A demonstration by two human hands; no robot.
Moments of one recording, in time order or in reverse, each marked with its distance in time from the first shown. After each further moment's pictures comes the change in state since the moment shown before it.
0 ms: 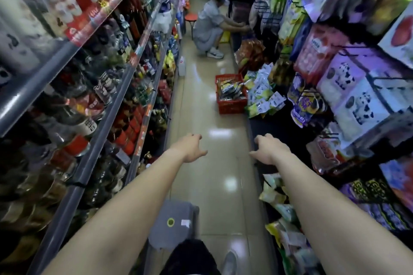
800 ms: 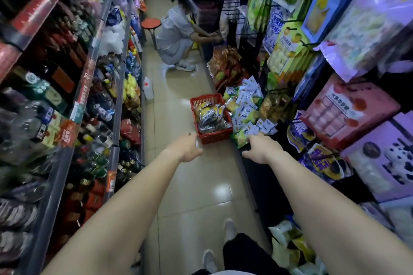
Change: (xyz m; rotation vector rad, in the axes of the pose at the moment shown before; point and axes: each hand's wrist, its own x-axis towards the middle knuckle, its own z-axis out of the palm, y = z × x) left_hand 0.452 0.017 -0.195 0.073 -0.071 0.155; right_hand 0.407 -0.006 -0.187 0.051 0.008 0.094
